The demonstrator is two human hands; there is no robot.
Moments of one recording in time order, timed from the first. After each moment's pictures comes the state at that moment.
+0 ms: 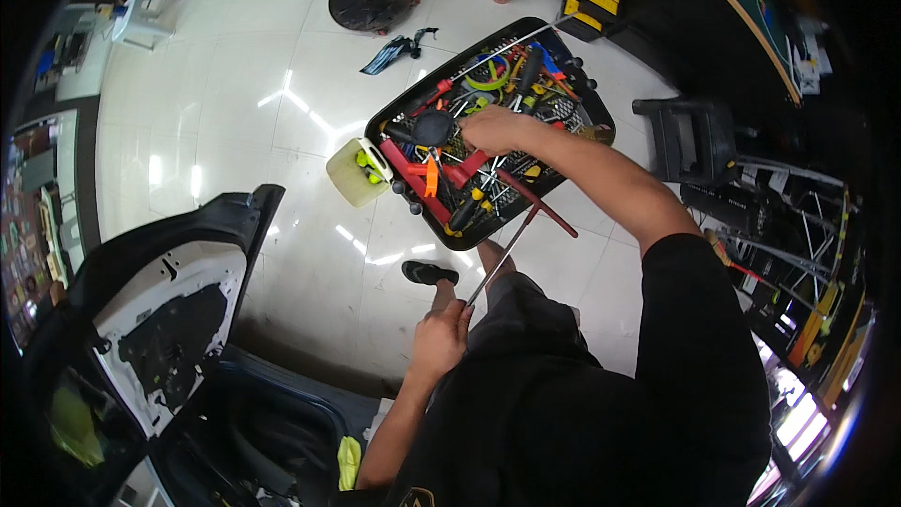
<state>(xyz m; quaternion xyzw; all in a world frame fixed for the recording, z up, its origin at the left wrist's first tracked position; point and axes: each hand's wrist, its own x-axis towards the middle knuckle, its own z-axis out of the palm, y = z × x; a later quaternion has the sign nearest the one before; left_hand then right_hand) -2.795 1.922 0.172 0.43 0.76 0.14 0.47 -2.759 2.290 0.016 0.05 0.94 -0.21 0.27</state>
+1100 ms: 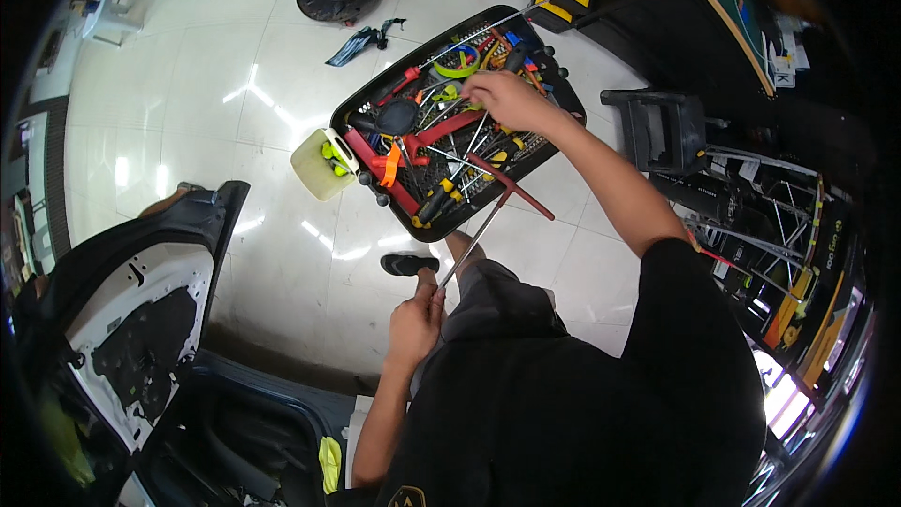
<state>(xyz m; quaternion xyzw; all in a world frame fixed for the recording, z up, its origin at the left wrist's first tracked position) -2.797 1.929 0.154 0.36 0.75 0.12 0.54 -2.699 2.316 0.079 0.30 0.86 -0.41 -0.02</state>
